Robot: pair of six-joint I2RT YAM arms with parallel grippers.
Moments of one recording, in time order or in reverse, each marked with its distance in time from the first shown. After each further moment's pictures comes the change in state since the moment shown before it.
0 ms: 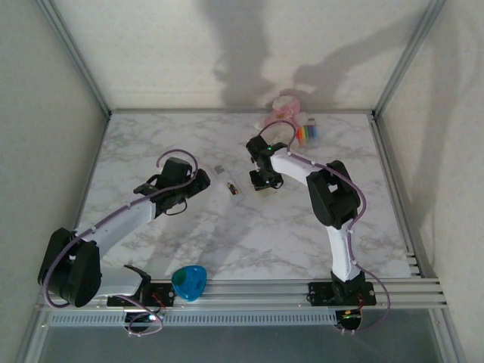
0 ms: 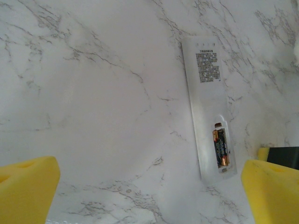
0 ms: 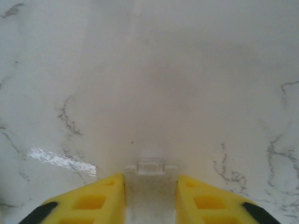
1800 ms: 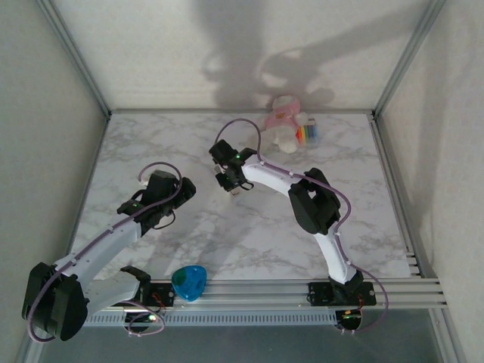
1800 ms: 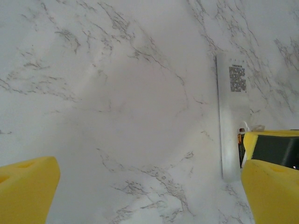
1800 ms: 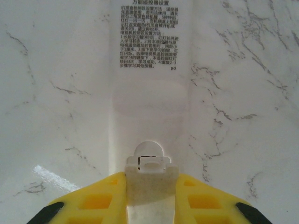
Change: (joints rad) left arm 0.037 -0.240 -0.146 -0.072 -0.069 -0.076; right arm 0.222 0.083 0.206 0.058 0.075 -0.066
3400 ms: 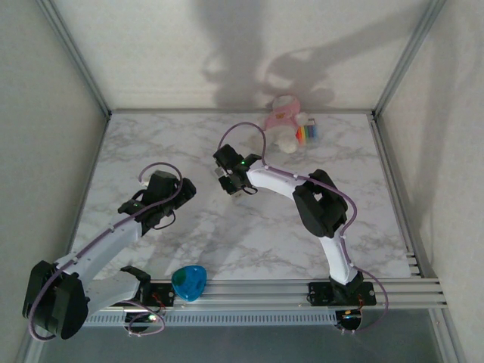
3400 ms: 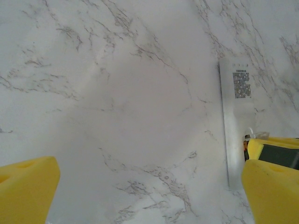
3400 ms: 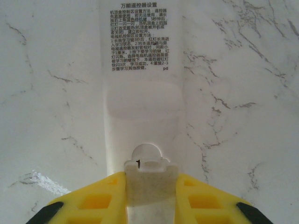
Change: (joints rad) left arm 0.001 0.013 -0.004 0.003 0.001 0.000; right arm 0.002 -0.076 -0.148 0.122 0.002 0.006
